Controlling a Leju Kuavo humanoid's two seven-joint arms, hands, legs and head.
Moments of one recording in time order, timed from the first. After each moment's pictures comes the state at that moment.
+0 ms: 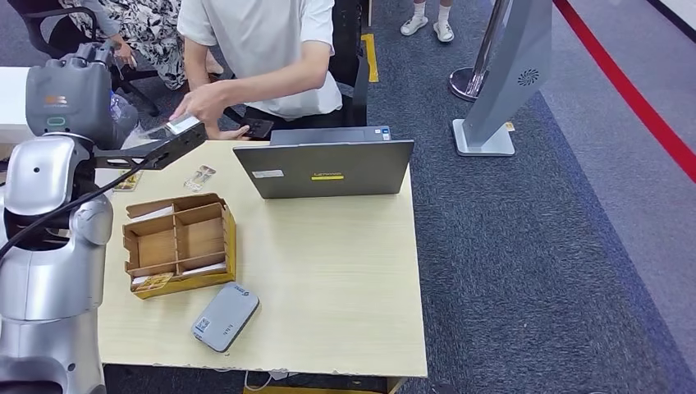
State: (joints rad) left arm -0.65 0.15 -0.16 -1.67 -1.53 -0.30 0.12; right arm -0.13 -0.01 0.46 -0.18 -0.21 -0.12 -0.04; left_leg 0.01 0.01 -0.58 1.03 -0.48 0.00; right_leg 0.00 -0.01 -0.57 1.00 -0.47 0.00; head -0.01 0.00
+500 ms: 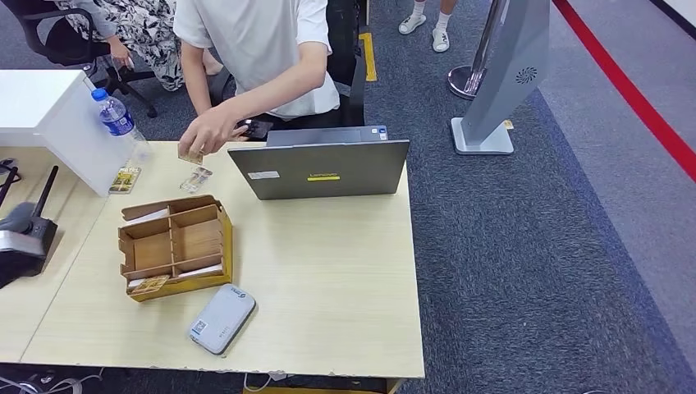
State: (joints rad) left arm -0.09 0.41 0.44 -2.02 -0.61 -0.20 -0.27; right arm -0.06 -0.01 0.39 -0.16 -0.31 -0.15 -0.13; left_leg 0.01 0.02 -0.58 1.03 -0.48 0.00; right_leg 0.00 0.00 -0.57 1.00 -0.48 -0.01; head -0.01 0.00
